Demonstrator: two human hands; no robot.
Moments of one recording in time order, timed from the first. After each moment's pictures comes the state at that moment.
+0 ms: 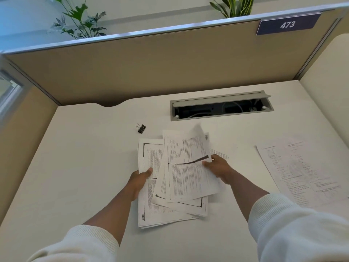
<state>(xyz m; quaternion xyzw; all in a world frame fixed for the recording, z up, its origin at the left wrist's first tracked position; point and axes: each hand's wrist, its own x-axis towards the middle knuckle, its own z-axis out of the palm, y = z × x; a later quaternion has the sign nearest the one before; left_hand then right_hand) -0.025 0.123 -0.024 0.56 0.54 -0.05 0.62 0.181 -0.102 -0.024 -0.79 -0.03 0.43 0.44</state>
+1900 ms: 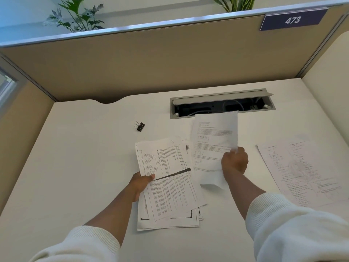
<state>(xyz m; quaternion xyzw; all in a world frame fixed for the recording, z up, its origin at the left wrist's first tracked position) -0.026 0.125 -0.056 0.58 0.53 -0.07 0.62 0.197 -0.101 -0.023 -0.90 0.19 0.08 0.39</state>
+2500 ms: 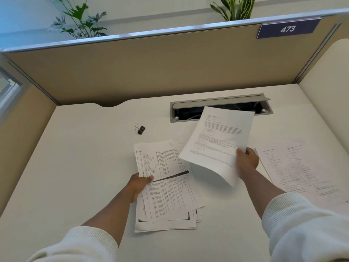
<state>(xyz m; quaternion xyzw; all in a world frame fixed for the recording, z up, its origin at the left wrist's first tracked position) -0.027 0.132 -0.048 0.58 0.52 -0.08 0.62 0.228 -0.136 -0.023 -0.78 0.20 0.12 0.58</state>
